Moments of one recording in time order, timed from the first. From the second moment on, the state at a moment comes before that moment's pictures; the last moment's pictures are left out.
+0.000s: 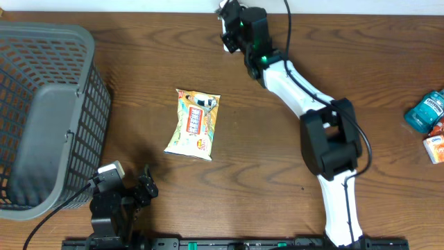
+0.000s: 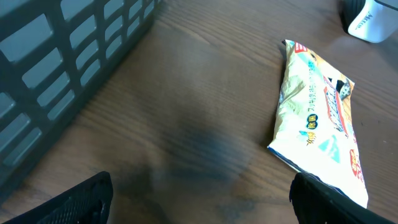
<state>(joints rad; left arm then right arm) 0.03 0.01 0.24 -0.79 -0.03 -0.33 0.43 2.34 1.87 0.12 0.01 -0.29</state>
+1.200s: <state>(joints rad) 0.03 0.01 0.24 -0.79 -0.03 -0.33 0.43 2.51 2.13 -0.05 0.18 -0.26</state>
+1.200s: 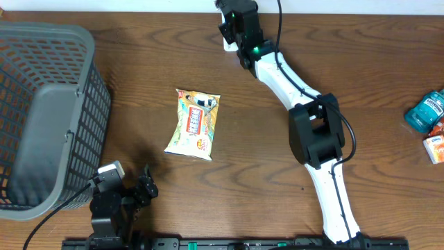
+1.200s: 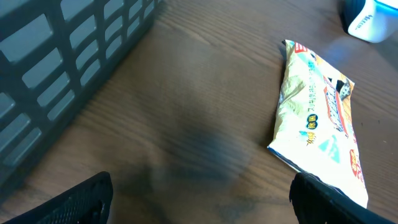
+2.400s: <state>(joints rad) 0.03 0.01 0.24 -0.79 -0.03 -0.33 -0.35 2.33 2.16 -0.82 0.26 -0.07</state>
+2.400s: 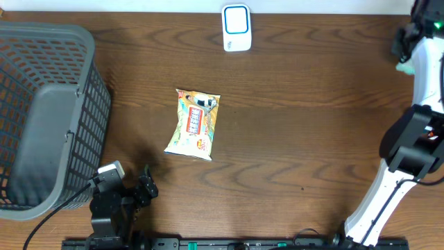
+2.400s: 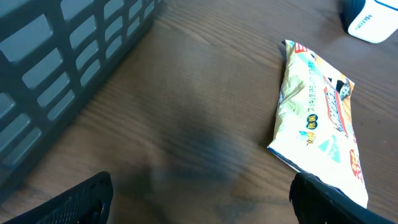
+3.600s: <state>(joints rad) 0.03 0.01 0.24 -0.79 -0.03 -0.33 -0.26 2.03 2.16 -1.11 -0.60 0.36</state>
